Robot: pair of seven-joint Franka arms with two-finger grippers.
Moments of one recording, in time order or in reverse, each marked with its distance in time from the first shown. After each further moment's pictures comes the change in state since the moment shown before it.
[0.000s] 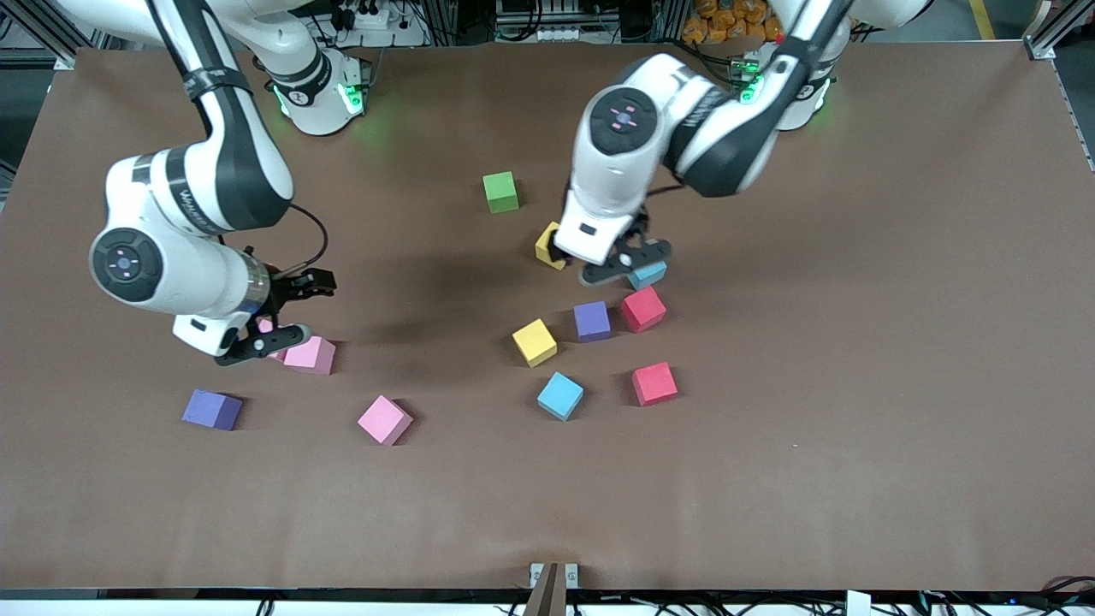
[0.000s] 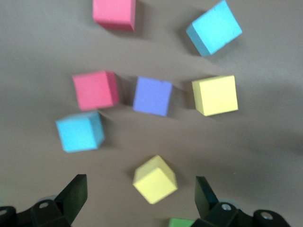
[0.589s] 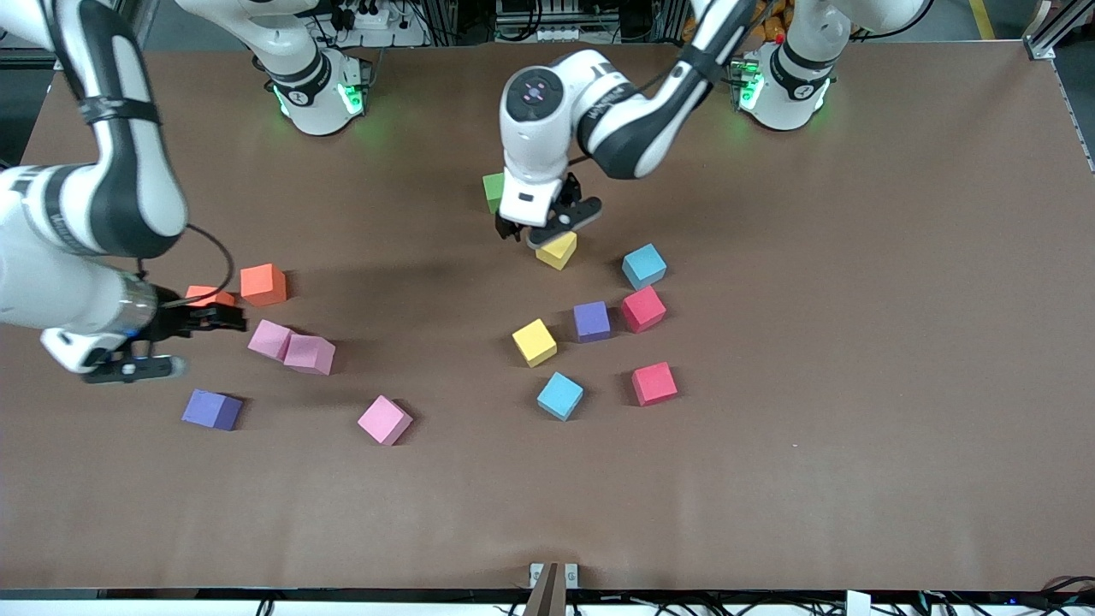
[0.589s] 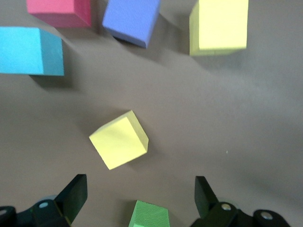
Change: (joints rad) left arm -0.188 0.085 -0.003 -0.052 0.041 0.148 -0.283; right arm -0.254 0.010 -0.024 -0.001 -0.001 0.125 -0.014
